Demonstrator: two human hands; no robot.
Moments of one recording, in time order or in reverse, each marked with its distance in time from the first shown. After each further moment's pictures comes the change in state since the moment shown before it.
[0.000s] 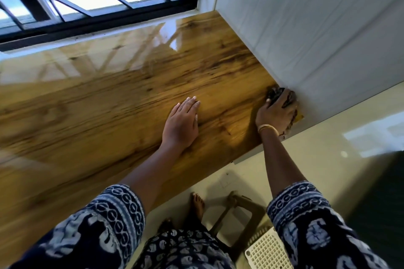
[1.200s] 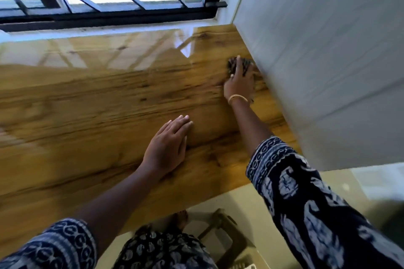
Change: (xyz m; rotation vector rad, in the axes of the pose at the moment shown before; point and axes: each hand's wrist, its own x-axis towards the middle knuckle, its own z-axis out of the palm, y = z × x) left_hand 0.002 0.003 -0.002 -0.059 0.032 -0.037; right_hand 0.077 -0.156 0.090 0.012 -0.272 -0.556
